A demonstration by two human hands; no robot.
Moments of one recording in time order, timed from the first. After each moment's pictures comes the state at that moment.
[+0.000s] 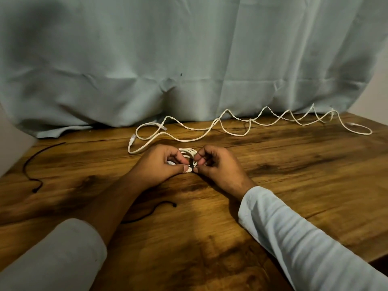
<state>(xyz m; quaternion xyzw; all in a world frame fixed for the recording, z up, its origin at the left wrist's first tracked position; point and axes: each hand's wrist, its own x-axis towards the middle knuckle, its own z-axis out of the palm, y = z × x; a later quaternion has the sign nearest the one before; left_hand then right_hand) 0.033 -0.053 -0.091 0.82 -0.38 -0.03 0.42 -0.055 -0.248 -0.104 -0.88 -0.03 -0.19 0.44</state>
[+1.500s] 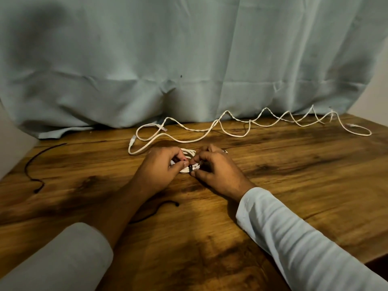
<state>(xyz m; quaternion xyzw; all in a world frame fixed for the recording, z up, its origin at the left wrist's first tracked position) 0.022 -0.061 -0.098 0.83 -0.40 0.10 0.38 -0.061 -0.244 -0.099 -0.94 -0.06 -0.20 0.28</state>
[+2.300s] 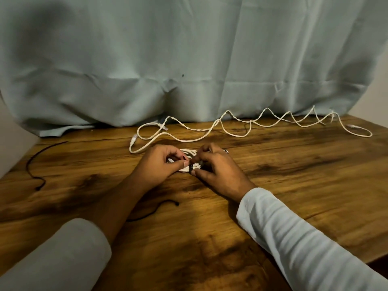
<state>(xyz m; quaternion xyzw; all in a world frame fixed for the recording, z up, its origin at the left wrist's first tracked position) 0.030 -0.056 -0.098 0.81 -0.36 0.02 0.46 -0.061 -0.245 -0.102 -0.94 -0.08 -0.21 0.24</state>
